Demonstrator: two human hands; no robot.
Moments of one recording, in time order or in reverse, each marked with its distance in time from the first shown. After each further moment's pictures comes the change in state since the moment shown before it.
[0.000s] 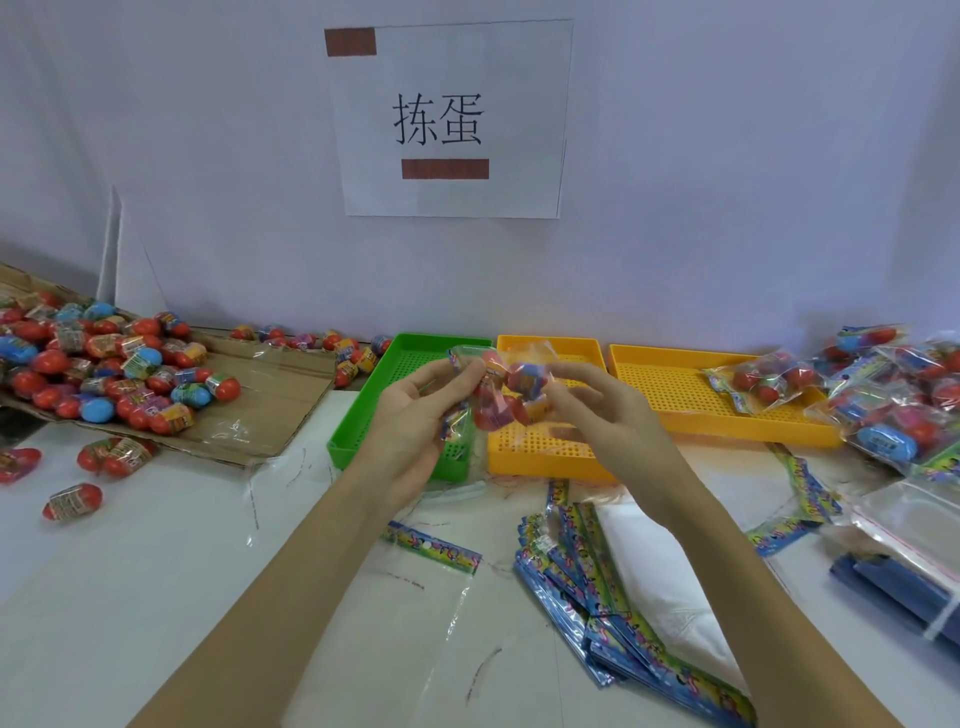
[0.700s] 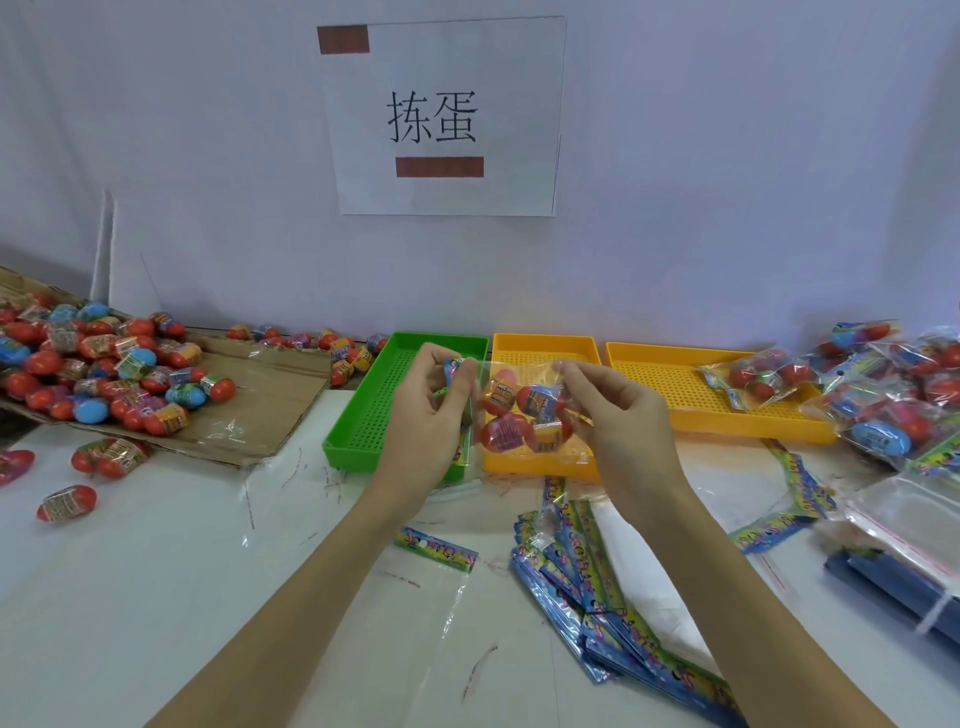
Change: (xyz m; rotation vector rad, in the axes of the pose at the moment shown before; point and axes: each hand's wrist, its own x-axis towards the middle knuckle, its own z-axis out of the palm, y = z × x) left_hand -0.011 -0.010 0.010 0.585 0.065 0.398; right_hand 0.000 0.004 0.011 0.359 0.301 0.080
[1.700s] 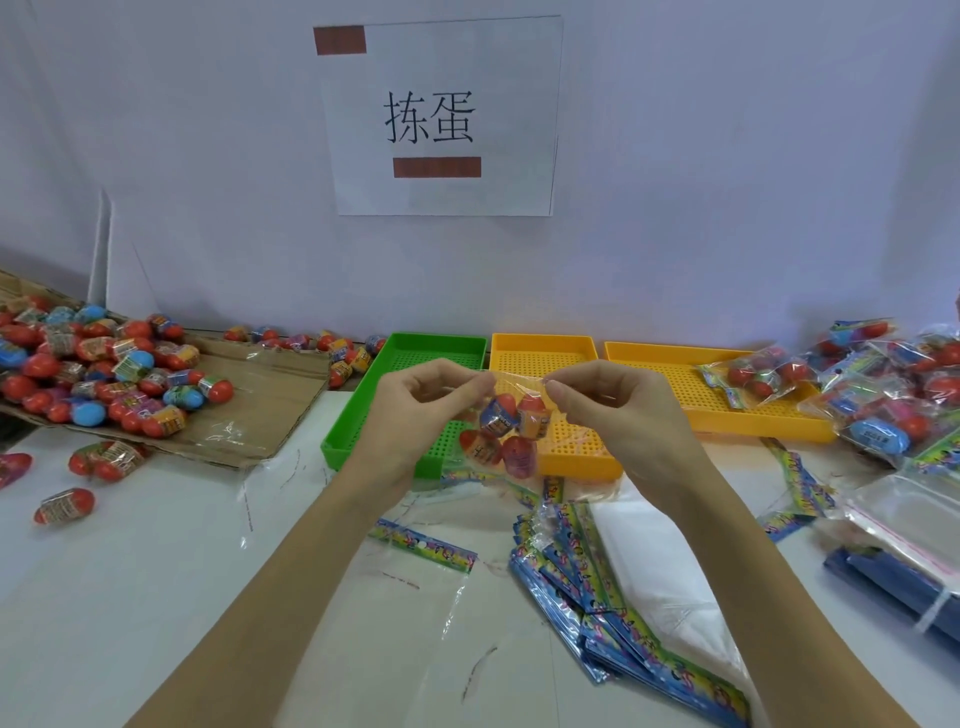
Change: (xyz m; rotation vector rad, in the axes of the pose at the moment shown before) left_hand 0.009 0.004 -0.016 -0.150 -0.142 -0.164; right_hand 0.004 -0.017 -0.018 -0.291 -0.251 -0.153
